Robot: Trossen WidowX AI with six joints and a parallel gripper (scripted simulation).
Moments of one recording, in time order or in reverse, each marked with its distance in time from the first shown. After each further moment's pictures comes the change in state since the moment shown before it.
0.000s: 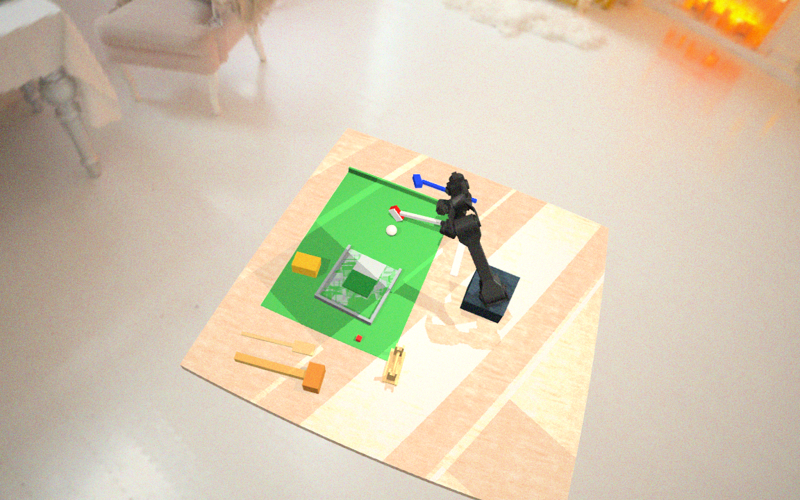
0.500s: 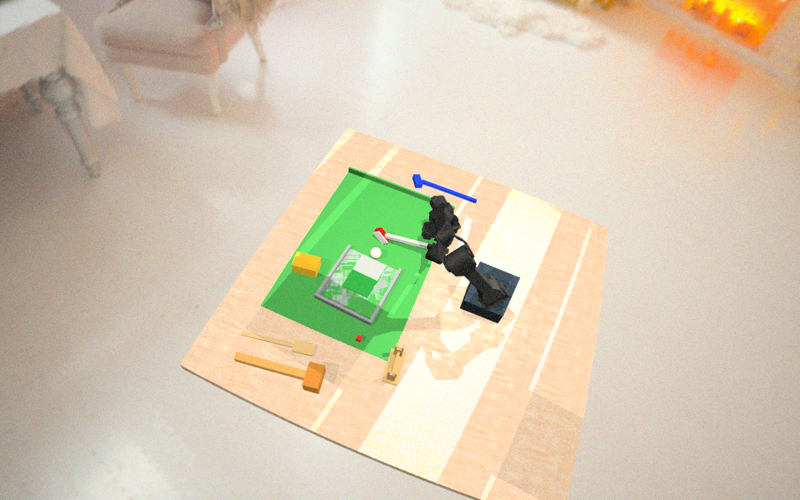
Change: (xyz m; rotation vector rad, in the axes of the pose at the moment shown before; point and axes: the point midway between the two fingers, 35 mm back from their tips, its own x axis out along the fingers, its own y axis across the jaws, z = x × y) arm 0.001 0.127 0.002 -0.007 0.009 0.011
